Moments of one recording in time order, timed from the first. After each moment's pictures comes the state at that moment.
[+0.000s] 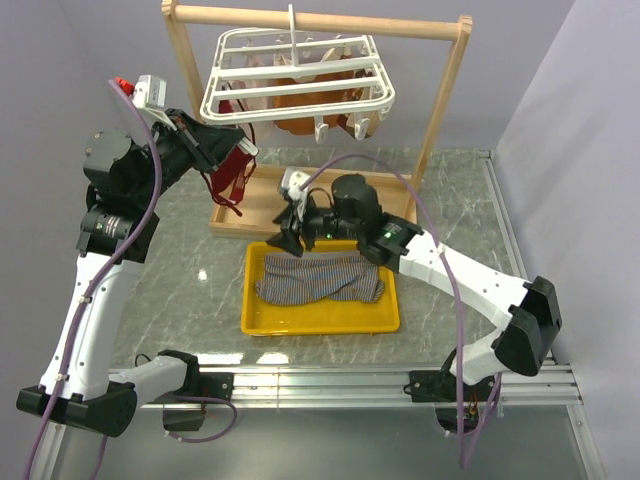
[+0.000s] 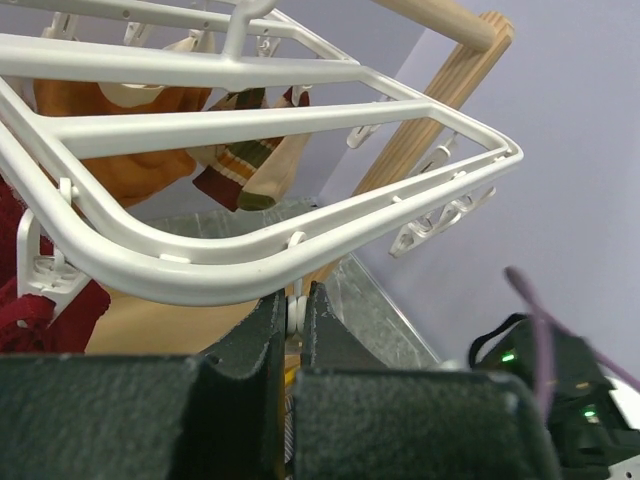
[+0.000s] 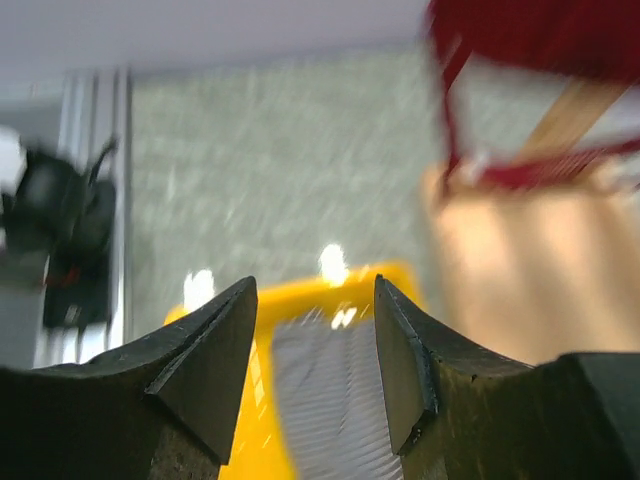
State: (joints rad) left arm -0.22 1.12 1.51 -0.24 0.44 -0.55; right arm 0.87 1.46 1.33 -0.07 -0.45 -0.14
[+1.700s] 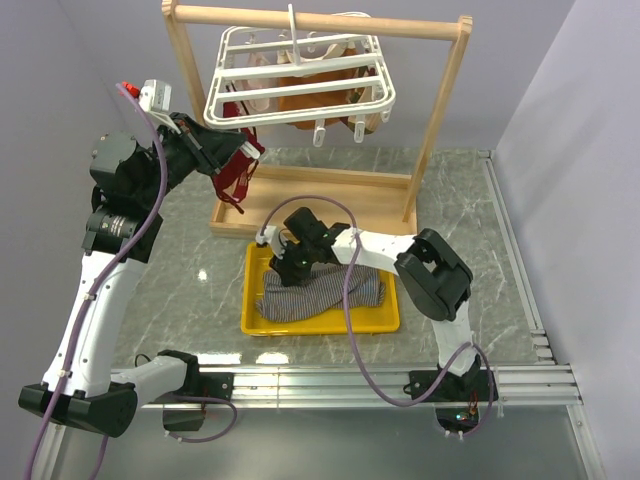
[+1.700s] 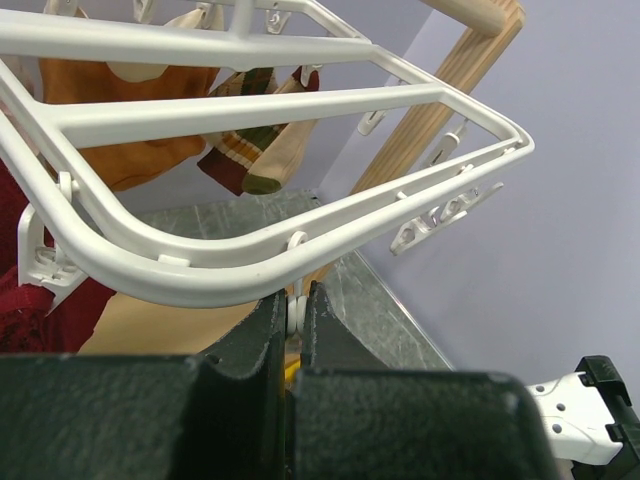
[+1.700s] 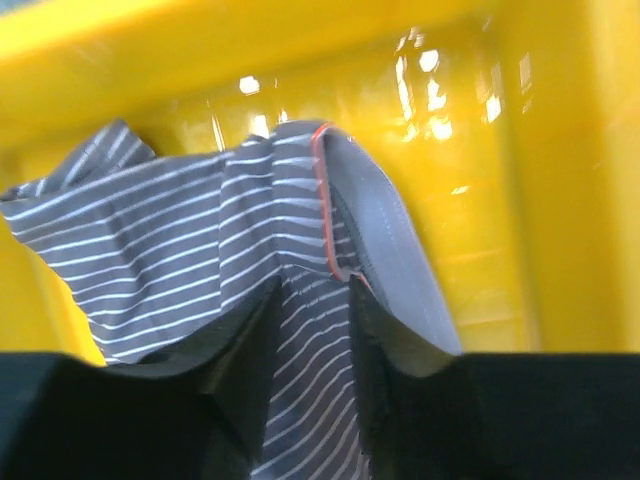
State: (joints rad) left arm -0.21 1.11 1.46 -0.21 0.47 -0.55; right arm 0.85 2.02 1.38 -0.33 -0.42 -0.33
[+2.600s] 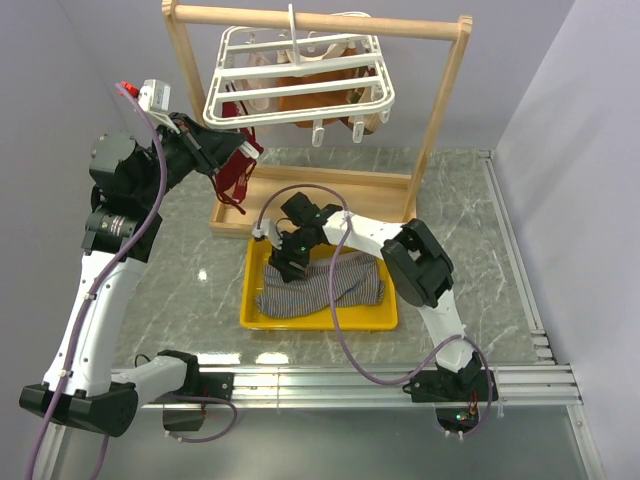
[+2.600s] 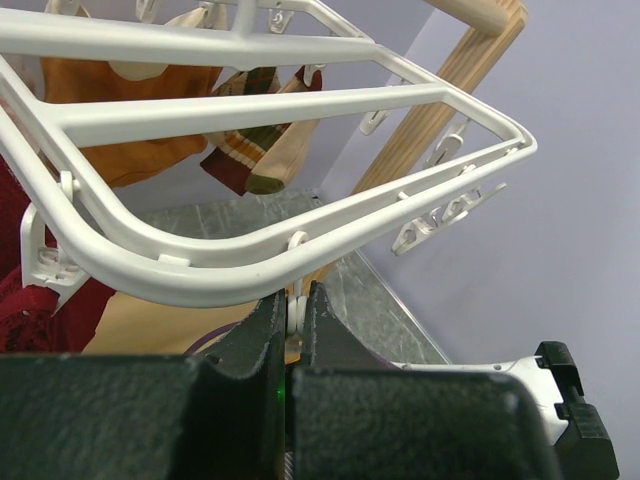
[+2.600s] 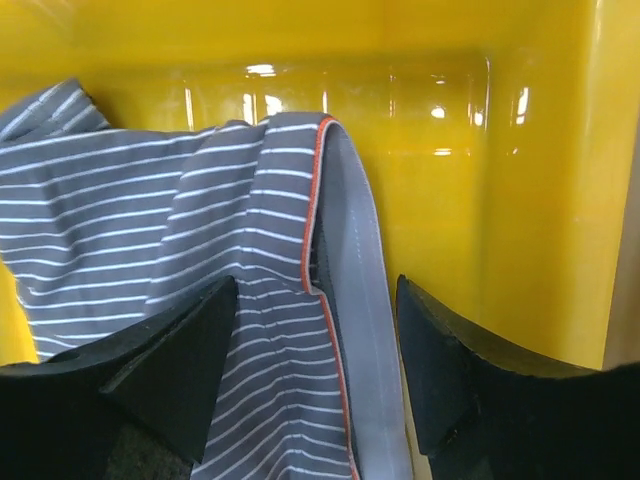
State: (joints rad) left arm -0.20 1.12 1.46 -0.20 0.47 -0.55; right arm 0.78 2.18 1.64 -0.55 -0.53 -0.57
